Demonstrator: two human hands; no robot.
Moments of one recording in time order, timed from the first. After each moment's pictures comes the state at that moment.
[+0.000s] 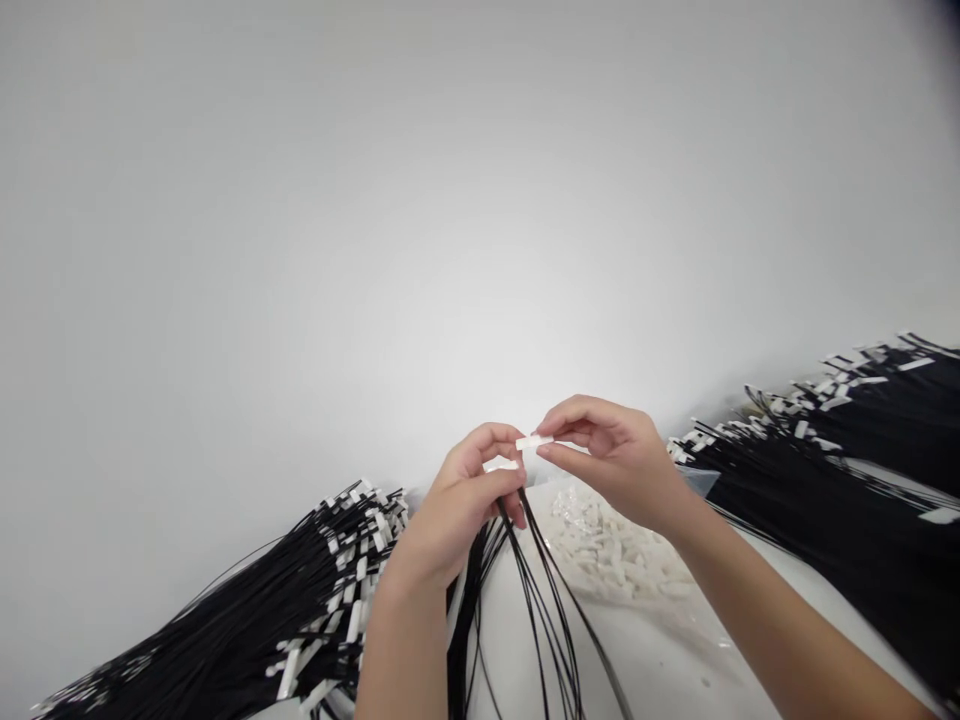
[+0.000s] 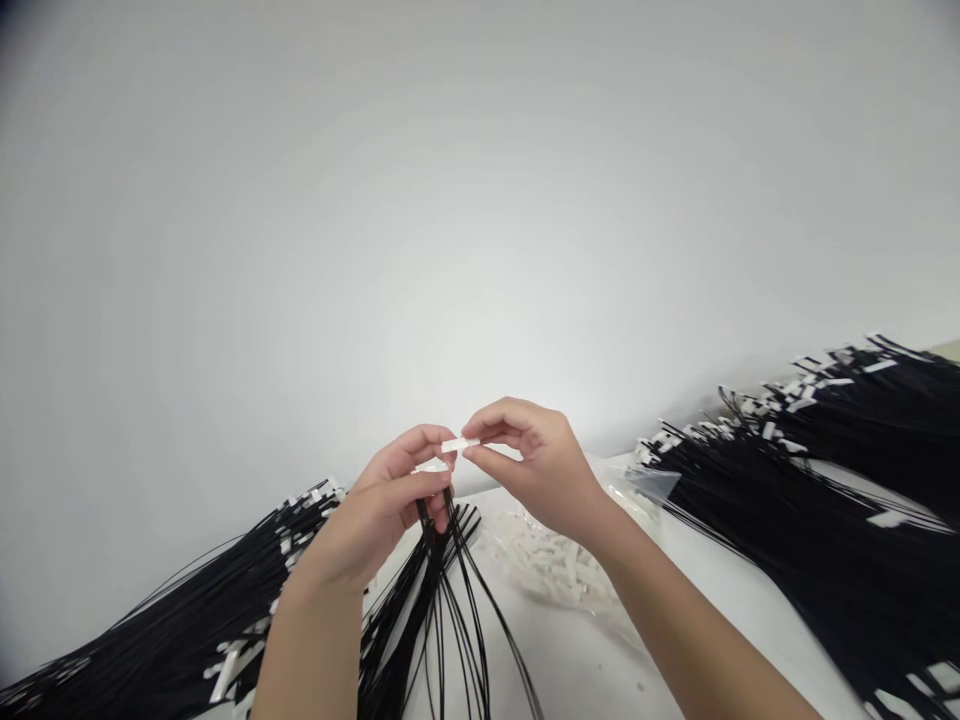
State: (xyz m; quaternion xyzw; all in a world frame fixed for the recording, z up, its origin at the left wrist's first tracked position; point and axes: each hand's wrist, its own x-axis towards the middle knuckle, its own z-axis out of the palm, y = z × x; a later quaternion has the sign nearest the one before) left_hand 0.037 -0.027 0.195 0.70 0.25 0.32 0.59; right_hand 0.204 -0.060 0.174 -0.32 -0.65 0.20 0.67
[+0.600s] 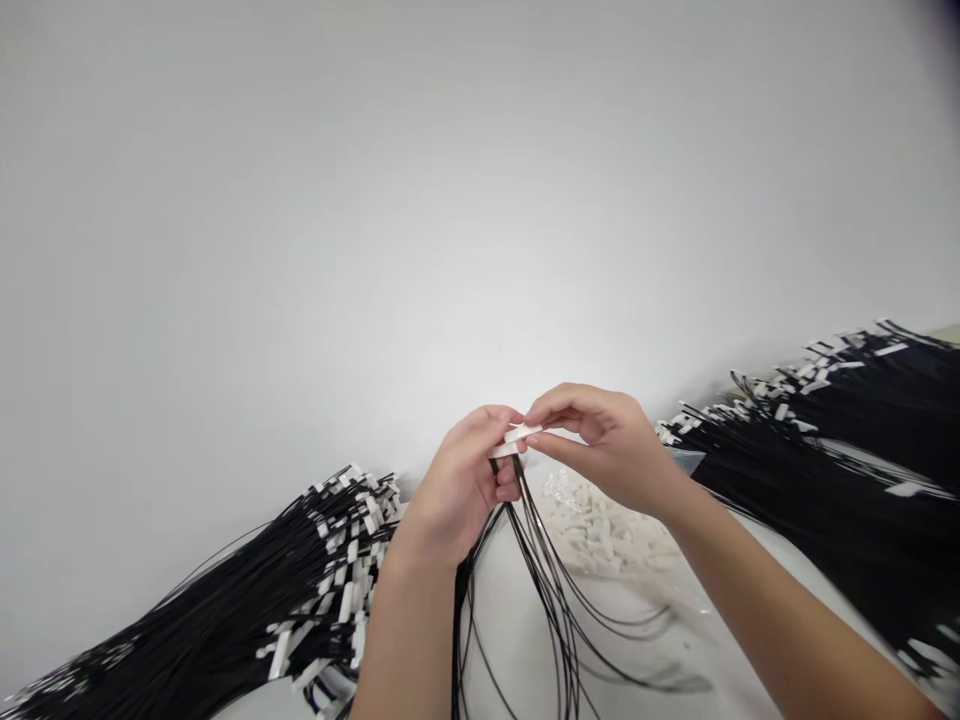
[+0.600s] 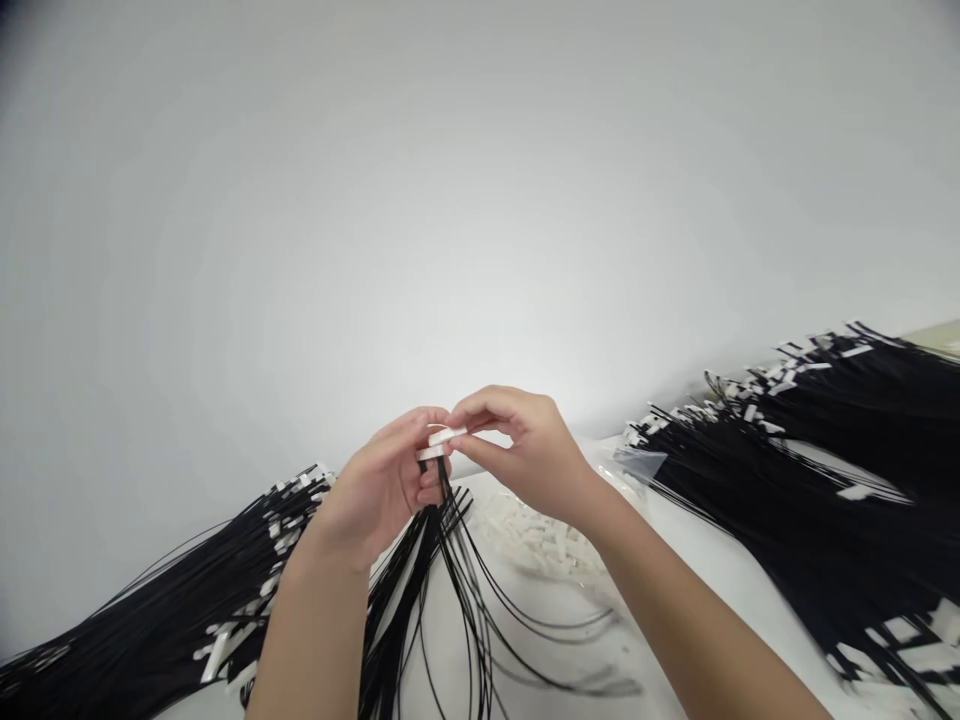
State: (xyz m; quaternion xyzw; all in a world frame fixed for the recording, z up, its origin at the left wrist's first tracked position) left_hand 0.048 -0.028 0.195 0.57 0.21 0.36 0.71; right_hand 0.201 -0.062 0.174 -0.33 -0.68 0.19 0.62
